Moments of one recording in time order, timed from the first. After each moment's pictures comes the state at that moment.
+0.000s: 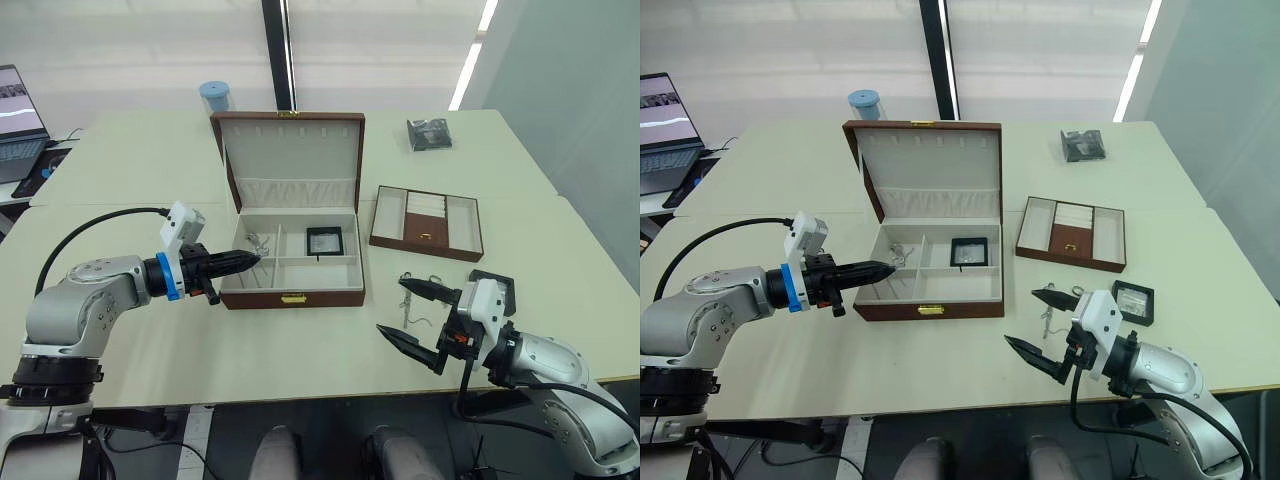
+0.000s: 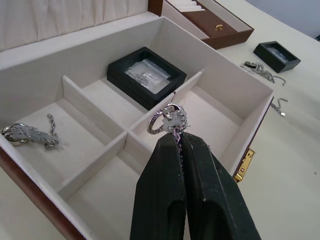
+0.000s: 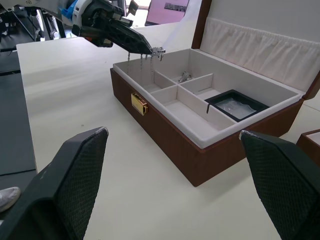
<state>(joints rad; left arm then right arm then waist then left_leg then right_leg) -0.40 0.84 0.11 0.05 -0.60 0.71 -1.04 0.06 -0.55 0.06 -0.58 0.45 0.33 0.74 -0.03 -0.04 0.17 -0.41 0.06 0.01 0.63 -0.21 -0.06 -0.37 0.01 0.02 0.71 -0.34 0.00</state>
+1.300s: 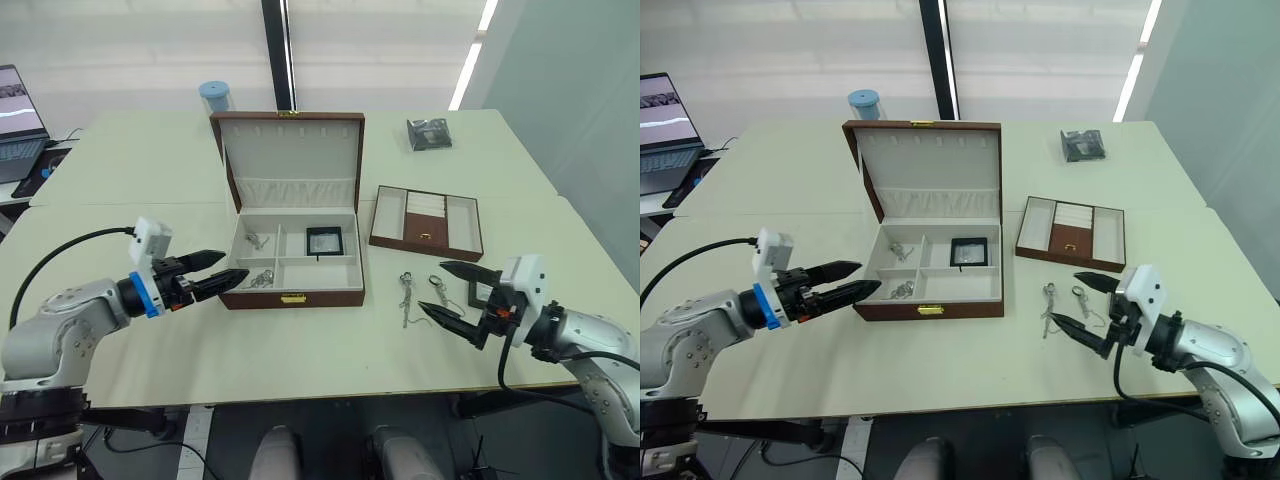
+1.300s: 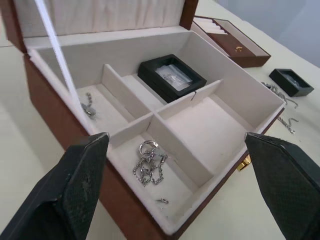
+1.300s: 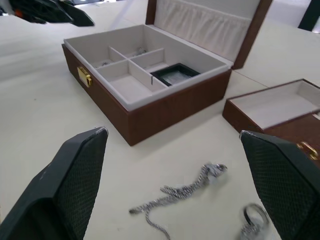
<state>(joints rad) -0.19 0.80 0.35 -0.04 -0.67 0.73 -0.99 0.03 -0.71 -0.18 -0.40 0.53 0.36 0.87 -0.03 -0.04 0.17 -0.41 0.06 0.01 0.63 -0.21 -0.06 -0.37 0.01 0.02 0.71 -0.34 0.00</state>
